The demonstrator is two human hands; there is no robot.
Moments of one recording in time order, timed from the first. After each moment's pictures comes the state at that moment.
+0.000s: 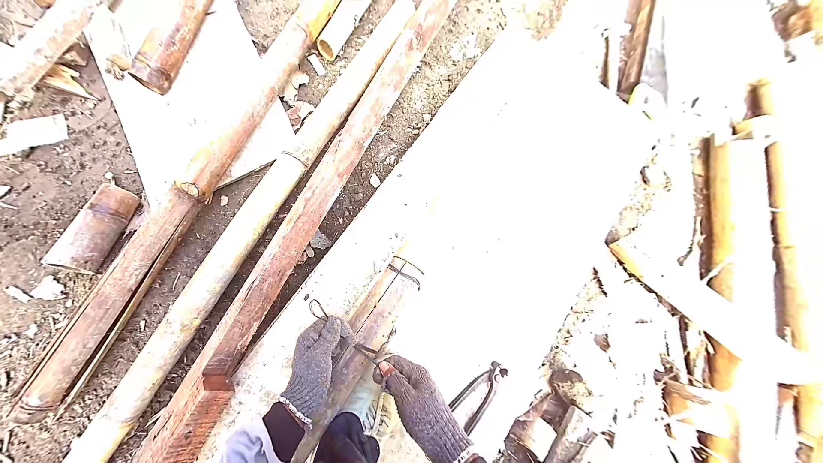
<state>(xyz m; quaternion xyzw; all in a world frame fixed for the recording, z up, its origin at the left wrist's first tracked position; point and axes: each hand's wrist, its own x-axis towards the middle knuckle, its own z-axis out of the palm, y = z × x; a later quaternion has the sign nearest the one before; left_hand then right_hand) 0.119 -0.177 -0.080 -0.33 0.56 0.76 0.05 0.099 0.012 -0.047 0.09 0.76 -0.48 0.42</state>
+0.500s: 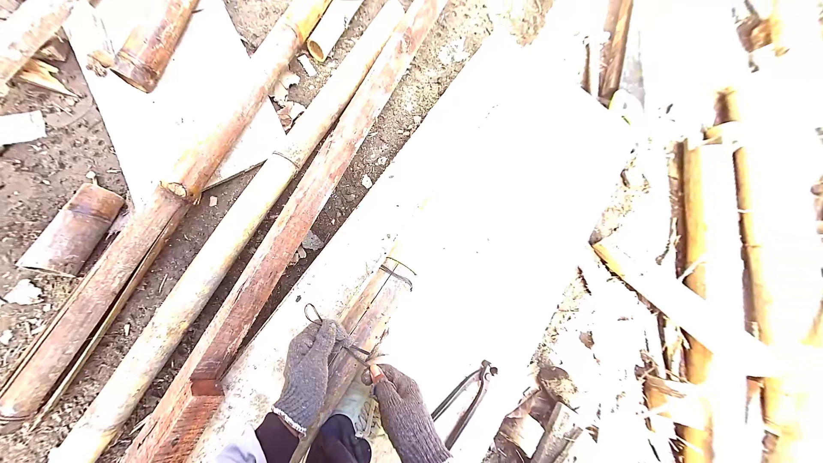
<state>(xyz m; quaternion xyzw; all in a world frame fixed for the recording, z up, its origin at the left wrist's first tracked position) 0.119 -0.170 -0.070 -0.31 0.58 0.75 0.02 0.122 0.001 -0.051 0.17 0.76 -0.49 0.38</state>
